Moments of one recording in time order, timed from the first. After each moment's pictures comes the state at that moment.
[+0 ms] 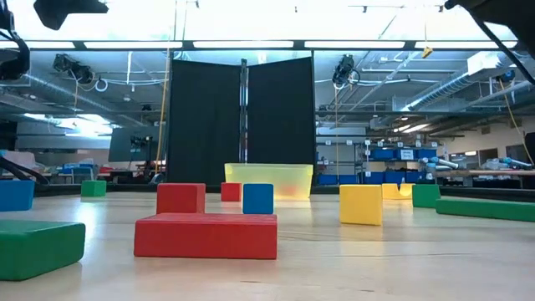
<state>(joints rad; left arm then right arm) -0.97 0.57 0.88 -1.11 -1.24 -0.99 0.39 2.58 2.27 0.19 0.32 -0.02</state>
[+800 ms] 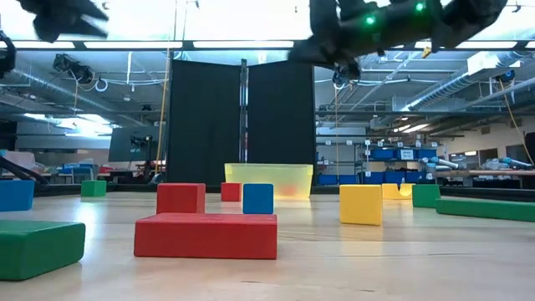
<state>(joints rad) -0.84 0.57 0.88 -1.38 -1.20 -1.25 0.07 1.48 0.69 0.75 0.59 0.11</state>
